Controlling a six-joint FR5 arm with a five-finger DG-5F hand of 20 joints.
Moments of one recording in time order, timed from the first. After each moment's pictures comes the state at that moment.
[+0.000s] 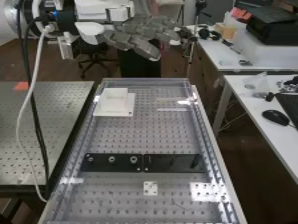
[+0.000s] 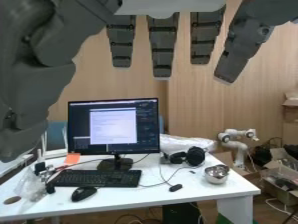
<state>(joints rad) 1.49 -1.59 -1.79 -2.87 -1.53 -0.77</state>
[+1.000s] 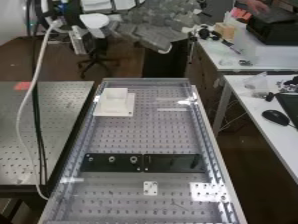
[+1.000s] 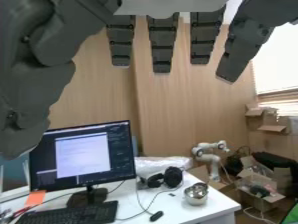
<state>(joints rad) 1.55 -1.64 -1.75 -2.75 -1.28 -0.73</state>
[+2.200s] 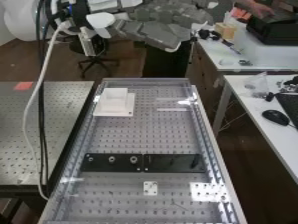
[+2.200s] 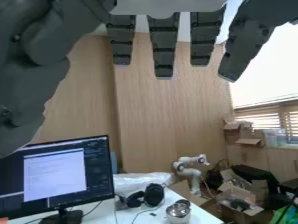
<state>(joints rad) 1.56 -1.69 -1.72 -2.67 -1.18 -0.77</state>
